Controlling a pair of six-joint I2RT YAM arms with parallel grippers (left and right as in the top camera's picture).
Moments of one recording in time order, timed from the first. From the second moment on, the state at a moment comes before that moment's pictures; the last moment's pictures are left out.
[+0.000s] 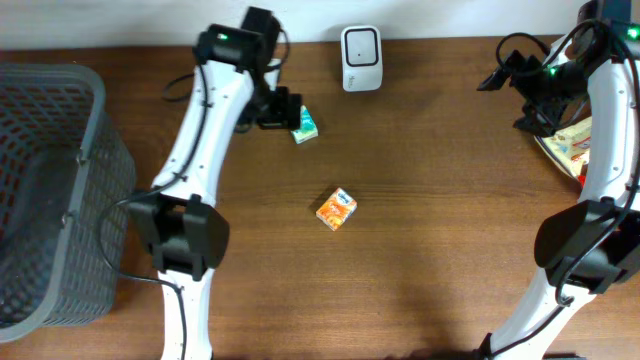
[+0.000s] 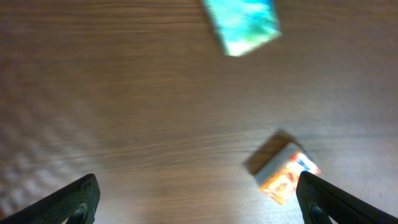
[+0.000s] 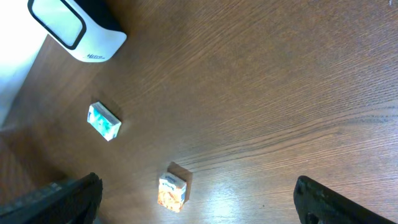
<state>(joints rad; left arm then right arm) -0.27 2.28 2.39 -1.54 0.05 -0.26 -0.26 2.09 2.22 -1.47 -0.45 0.39</state>
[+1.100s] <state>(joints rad) -0.41 2.28 2.03 -1.39 0.26 -0.15 -0.14 2.09 2.21 -1.44 -0.39 0.39</state>
